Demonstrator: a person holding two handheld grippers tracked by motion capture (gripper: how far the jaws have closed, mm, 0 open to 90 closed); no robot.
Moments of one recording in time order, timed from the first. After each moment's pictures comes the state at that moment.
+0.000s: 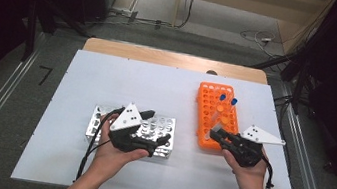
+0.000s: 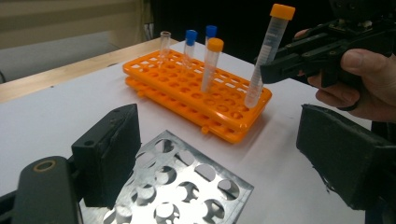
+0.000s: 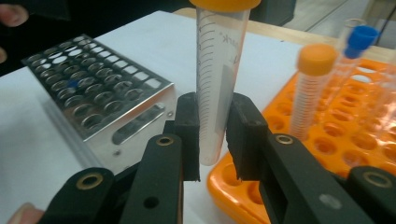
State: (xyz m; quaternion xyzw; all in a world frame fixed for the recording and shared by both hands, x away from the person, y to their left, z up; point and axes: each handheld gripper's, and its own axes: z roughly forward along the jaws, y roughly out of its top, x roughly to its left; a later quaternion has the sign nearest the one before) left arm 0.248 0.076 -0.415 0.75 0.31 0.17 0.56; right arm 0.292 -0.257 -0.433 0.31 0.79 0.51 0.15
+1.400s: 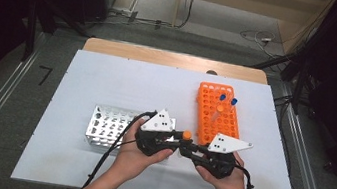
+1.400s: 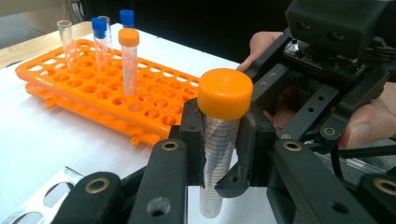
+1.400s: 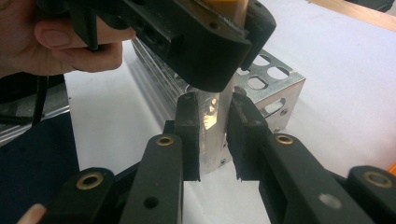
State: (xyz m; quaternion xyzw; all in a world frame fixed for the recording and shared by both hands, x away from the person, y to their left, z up) left arm 0.257 0.027 -0.413 0.79 0.24 0.09 0.56; right arm 0.261 -0.198 -0.437 0.20 0.85 0.49 0.08
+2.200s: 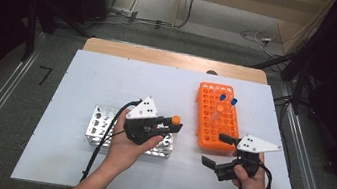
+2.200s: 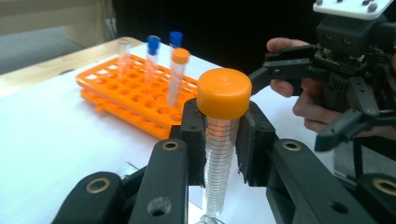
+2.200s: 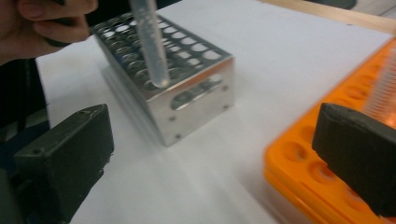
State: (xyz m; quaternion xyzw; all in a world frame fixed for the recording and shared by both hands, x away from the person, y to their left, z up) left arm 0.270 0.059 -0.406 0.76 0.28 0.12 0.58; right arm 0.277 -0.265 -0.441 0.26 0.81 0.51 0.09
